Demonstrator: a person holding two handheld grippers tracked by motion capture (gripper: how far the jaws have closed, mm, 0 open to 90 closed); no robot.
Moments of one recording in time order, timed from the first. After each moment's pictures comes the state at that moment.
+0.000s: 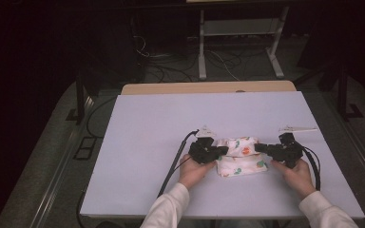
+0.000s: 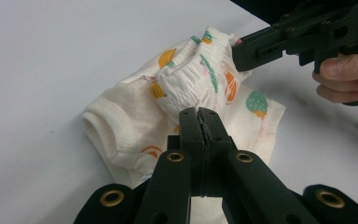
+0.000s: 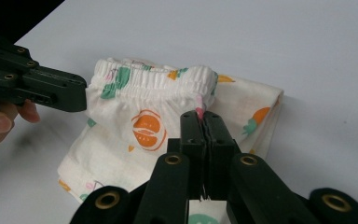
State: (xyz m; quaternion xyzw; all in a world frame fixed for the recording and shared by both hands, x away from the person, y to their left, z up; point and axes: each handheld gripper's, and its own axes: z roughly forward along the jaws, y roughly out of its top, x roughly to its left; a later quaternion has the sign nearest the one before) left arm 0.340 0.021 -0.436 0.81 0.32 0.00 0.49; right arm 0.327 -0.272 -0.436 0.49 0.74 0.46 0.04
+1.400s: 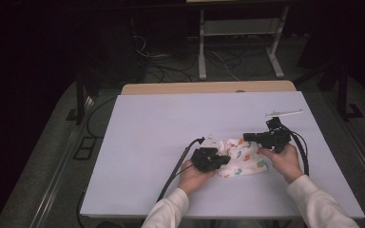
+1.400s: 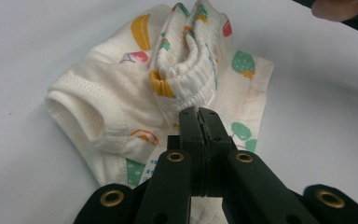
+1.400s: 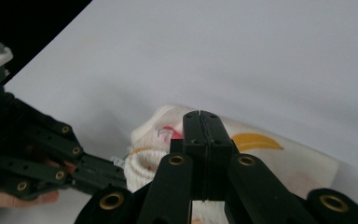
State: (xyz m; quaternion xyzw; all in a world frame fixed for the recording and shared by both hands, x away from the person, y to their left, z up) left arm 0.325 0.014 -0.447 0.85 0.27 0.01 0.46; right arm 0.362 -0.237 -0.403 0.48 0.76 0.44 0.01
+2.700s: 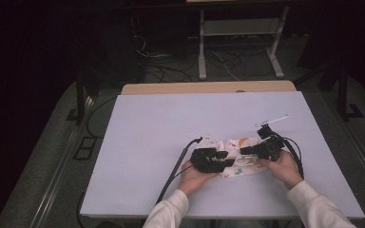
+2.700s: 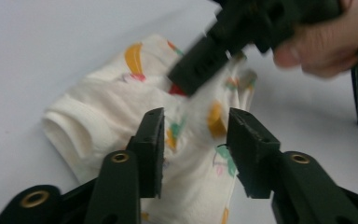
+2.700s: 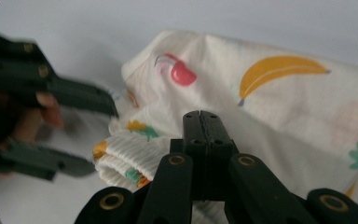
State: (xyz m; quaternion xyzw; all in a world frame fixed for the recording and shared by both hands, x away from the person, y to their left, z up) left arm 0.322 0.022 -0.439 0.81 0.28 0.01 0.52; right arm 0.351 -0.224 -0.424 0.50 0.79 0.35 -0.06
